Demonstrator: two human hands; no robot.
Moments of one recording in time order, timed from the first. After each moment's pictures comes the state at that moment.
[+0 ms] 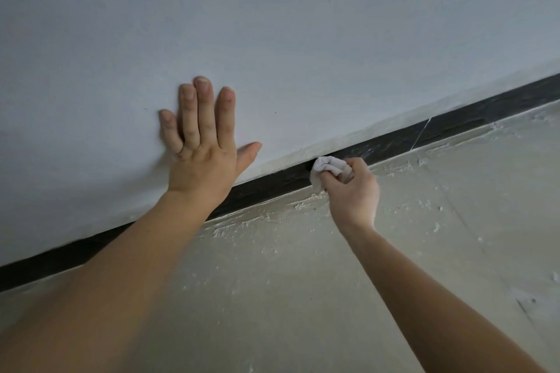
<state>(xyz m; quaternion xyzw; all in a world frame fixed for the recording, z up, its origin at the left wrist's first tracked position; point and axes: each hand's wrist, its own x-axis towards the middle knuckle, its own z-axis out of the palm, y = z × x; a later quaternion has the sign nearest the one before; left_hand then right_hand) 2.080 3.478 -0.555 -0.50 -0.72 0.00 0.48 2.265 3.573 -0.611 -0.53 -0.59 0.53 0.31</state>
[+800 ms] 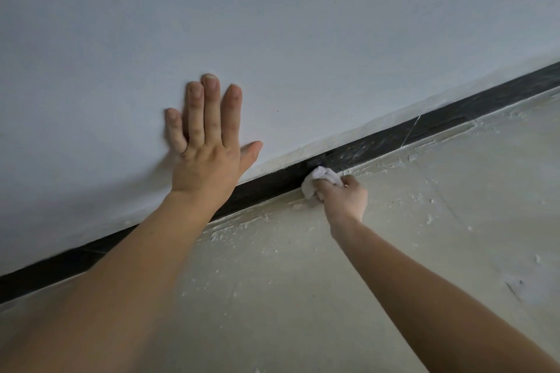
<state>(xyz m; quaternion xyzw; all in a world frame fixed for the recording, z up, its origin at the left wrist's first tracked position) 2.080 3.478 -0.554 -0.50 -0.71 0.00 0.49 2.252 3.563 -0.634 -0.62 -0.45 0.58 0.27</state>
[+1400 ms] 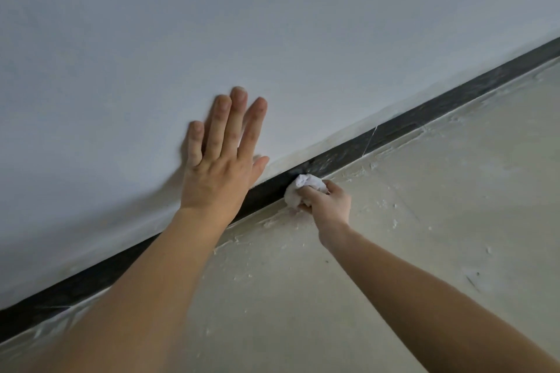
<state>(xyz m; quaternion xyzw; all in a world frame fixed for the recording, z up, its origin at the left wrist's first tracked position) 2.115 3.520 -0.564 -0.54 -0.70 0.02 0.48 2.266 3.584 -0.639 -0.59 -0.38 0.64 0.30</state>
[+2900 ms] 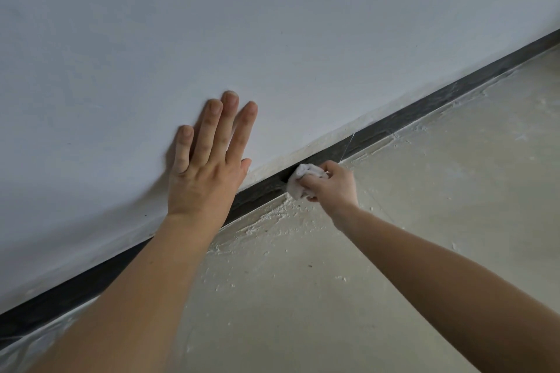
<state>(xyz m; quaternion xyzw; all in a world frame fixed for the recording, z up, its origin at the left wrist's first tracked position) 2.116 3.524 -0.572 -0.52 -0.69 0.02 0.50 2.292 3.623 -0.611 -0.59 -0.58 0.50 0.26</state>
